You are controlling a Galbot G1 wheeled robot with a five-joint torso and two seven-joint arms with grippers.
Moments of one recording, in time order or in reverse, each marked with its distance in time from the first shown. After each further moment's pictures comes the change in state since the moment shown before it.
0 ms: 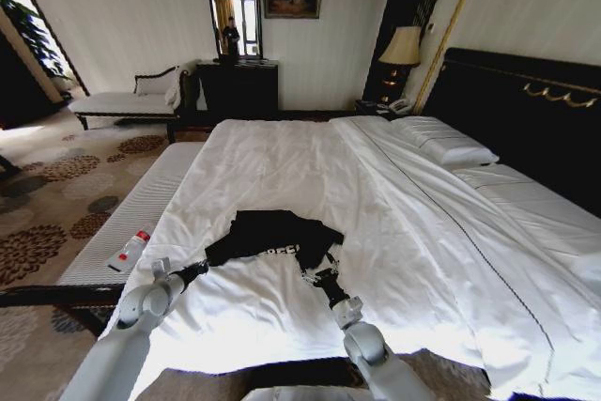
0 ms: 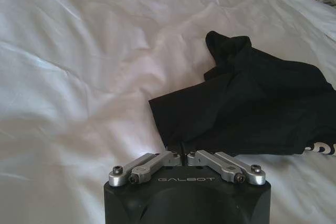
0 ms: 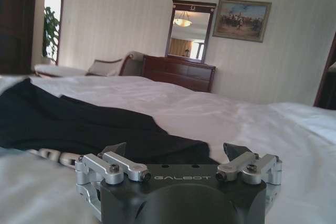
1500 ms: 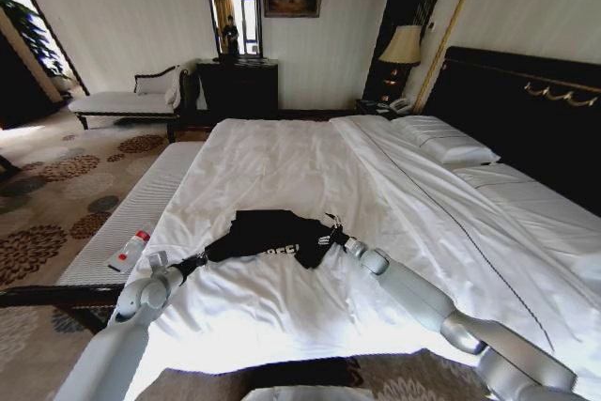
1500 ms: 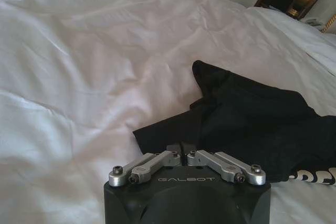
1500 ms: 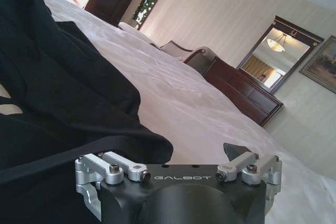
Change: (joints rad) left arm -0.041 0.015 0.000 -0.020 -0.040 -0.011 -0.001; right arm 0.701 -0.160 -0.459 -0.597 0.051 0.176 -0.235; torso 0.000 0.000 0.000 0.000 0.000
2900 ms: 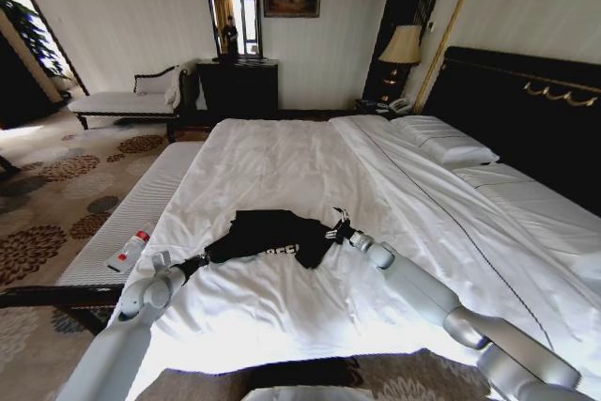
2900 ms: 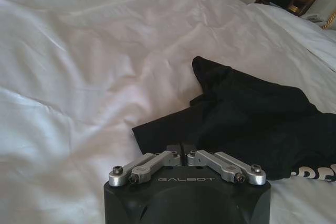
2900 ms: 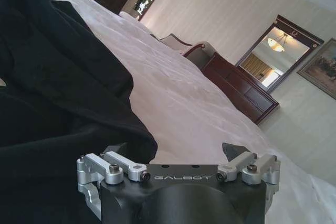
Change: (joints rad) left arm -0.004 0.000 0.009 0.009 0.007 -0.001 0.000; right arm 0.022 0.015 0.001 -0.057 -0.058 0.010 0.006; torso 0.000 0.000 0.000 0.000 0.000
